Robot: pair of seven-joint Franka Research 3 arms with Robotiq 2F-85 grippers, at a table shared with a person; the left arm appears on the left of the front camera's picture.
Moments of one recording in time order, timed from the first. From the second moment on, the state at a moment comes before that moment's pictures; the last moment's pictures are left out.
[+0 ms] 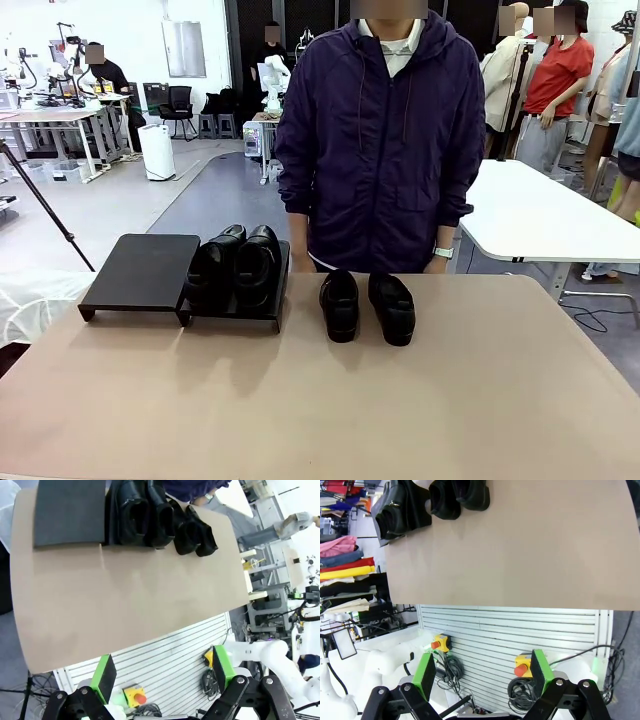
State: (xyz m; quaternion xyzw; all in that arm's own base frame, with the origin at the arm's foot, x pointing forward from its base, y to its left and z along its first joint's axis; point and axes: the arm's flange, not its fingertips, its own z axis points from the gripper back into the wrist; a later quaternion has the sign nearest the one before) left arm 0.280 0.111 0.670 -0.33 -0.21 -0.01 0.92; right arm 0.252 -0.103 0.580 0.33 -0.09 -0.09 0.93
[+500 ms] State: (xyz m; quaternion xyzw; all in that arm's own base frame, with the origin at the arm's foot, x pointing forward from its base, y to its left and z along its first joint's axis) left arm 0.280 0.115 0.670 -0.33 -0.21 -0.01 0.92; right arm 0.252 -0.103 0.580 0.33 -0.09 -0.09 0.93
